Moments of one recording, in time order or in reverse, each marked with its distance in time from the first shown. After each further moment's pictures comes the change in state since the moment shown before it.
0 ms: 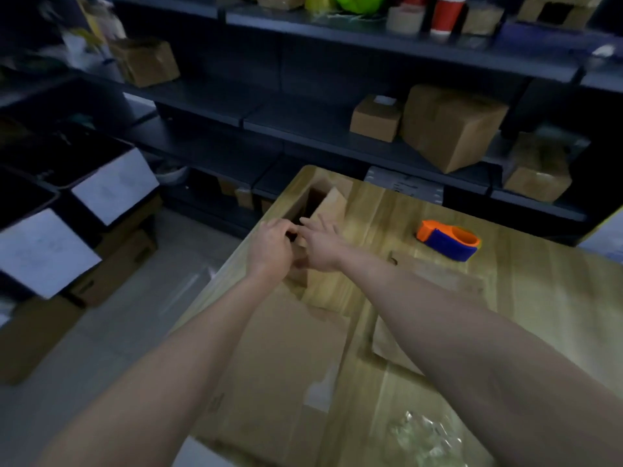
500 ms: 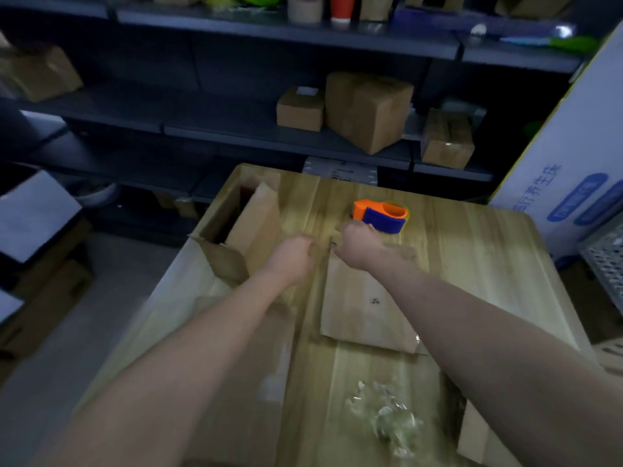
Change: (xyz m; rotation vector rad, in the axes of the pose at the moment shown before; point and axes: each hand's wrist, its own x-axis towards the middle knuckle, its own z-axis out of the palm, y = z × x) left_hand -0.009 0.092 0.095 0.072 -0.537 0.250; right_hand -0.106 0.125 -0.012 -0.029 0.228 0.432
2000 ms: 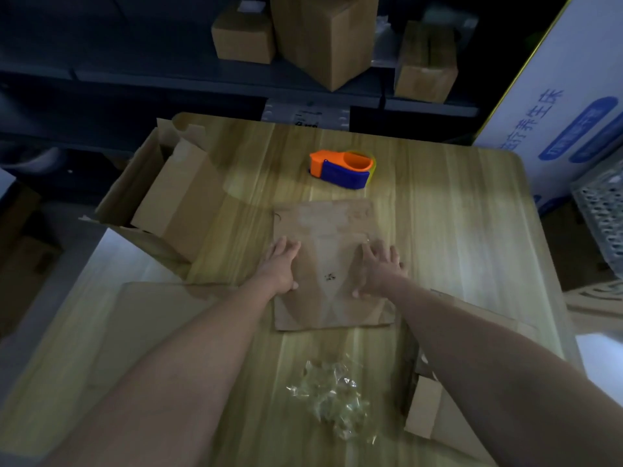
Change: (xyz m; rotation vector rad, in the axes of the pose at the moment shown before) left_hand 0.039 0.002 0.154 0.055 -0.460 -0.272; right_hand -0.034 0.171 0.119 0.107 -0.488 0.333
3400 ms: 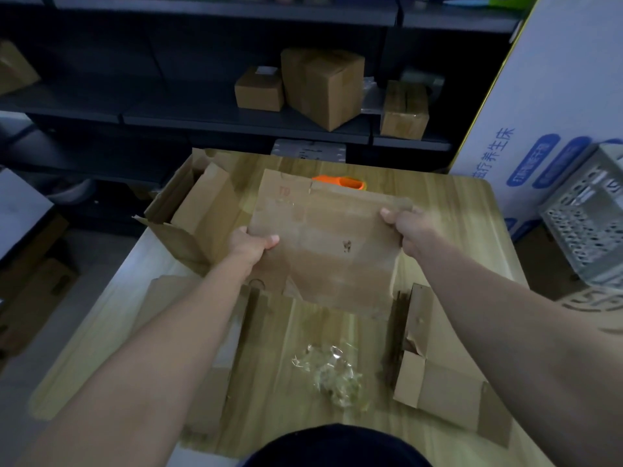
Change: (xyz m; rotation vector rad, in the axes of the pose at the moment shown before) left_hand -0.109 0.011 -0.079 -0.950 0.489 -0.249; right_hand -0.081 0.014 -0.097 1.591 0.365 -0.005
